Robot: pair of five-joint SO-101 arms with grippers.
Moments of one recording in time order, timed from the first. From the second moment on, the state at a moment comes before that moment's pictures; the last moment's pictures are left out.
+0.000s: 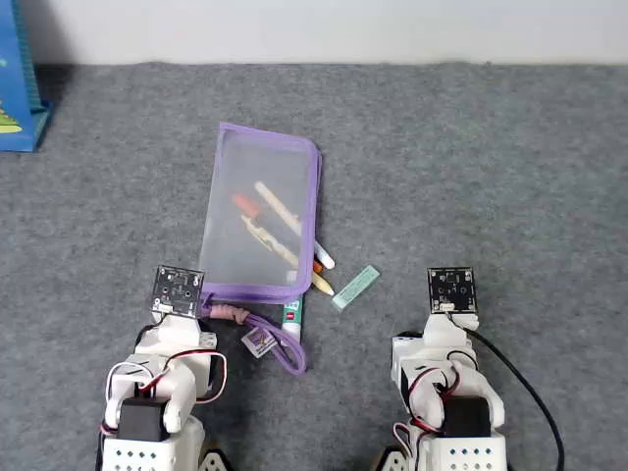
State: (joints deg) left arm -1.1 -103.4 96.9 72.0 0.3; right arm -3.3 -103.2 95.4 71.6 -2.0
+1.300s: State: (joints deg) left arm -1.1 -103.4 96.9 72.0 0.3; right arm -3.3 -103.2 95.4 71.6 -2.0
